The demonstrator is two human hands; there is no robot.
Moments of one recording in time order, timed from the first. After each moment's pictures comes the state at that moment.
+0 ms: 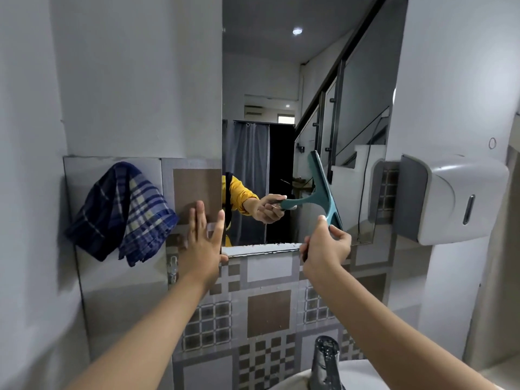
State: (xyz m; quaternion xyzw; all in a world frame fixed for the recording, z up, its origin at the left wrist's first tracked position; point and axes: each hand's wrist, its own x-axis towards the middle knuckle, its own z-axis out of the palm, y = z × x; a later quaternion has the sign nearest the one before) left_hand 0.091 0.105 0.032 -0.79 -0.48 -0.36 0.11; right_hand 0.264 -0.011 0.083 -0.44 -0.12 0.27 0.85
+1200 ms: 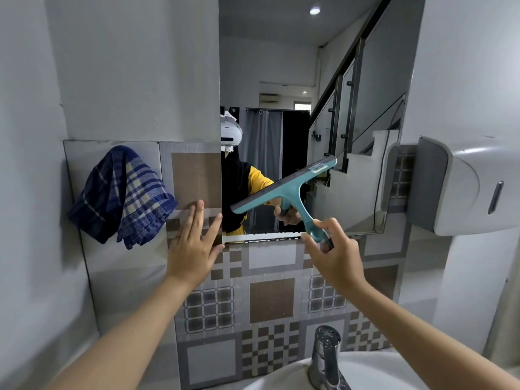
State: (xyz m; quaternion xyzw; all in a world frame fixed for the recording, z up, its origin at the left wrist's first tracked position) left_hand 0.069 0.119 -0.001 -0.78 -0.40 -0.39 0.27; right_hand 0.334 -0.012 0.017 -0.54 -0.62 -0.13 0.56
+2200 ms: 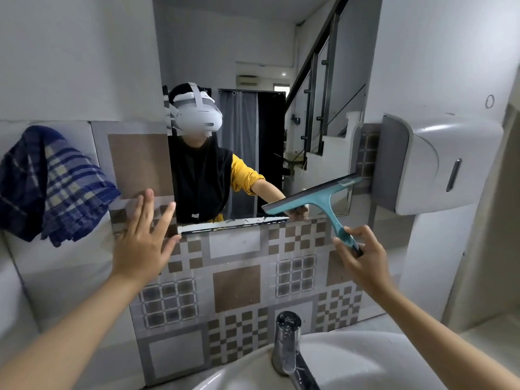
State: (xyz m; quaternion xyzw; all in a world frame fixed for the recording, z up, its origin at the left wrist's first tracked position) left_hand 0.072 0.119 -0.005 -0.77 -0.40 -0.39 0.29; right_hand 0.456 -0.046 -0.032 -0.58 -0.54 -0.01 0.61
